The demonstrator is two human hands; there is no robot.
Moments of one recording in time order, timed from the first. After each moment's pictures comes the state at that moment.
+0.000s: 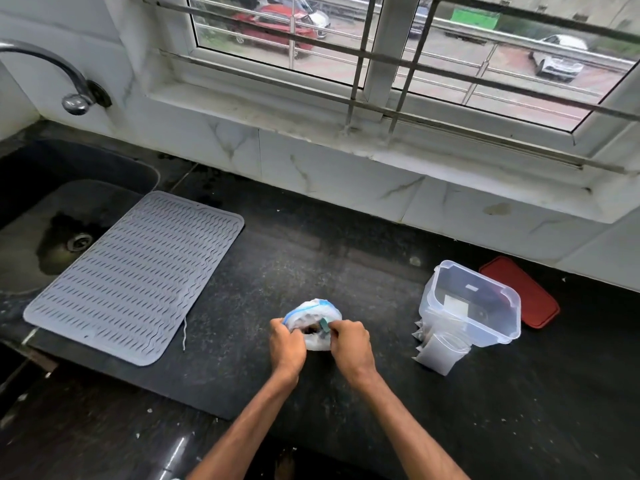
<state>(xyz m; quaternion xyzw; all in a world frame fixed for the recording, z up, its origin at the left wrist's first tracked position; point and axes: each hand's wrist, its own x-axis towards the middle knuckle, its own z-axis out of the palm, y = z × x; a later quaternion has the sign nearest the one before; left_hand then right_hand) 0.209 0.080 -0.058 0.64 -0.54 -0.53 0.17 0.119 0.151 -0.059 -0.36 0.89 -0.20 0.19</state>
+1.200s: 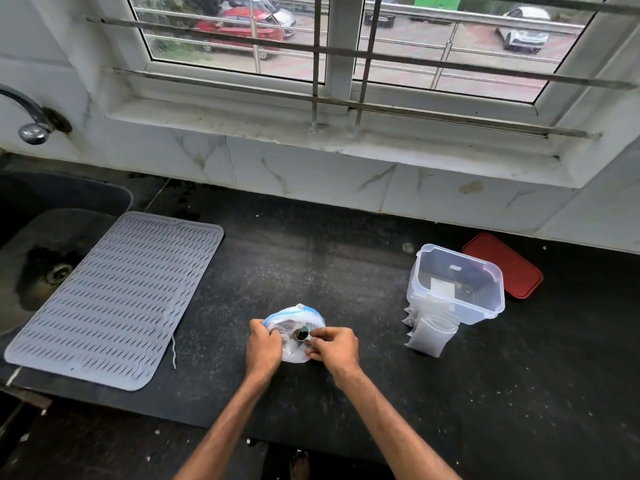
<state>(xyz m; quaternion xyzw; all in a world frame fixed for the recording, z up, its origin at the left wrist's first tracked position) 0.226 0.054 -0.070 0.60 -0.64 -0.47 0.11 0.136 0.151 -0.066 -0.03 0.77 -0.50 0.40</state>
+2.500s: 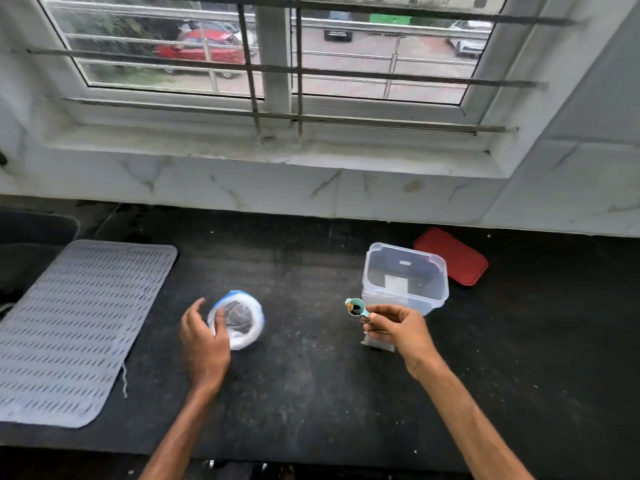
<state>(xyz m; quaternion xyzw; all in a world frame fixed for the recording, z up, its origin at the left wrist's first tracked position) 0.214 0.045 -0.058 0.52 -0.72 -0.32 0.33 0.013 0.298 0.015 -0.05 0.70 -0.62 0.34</state>
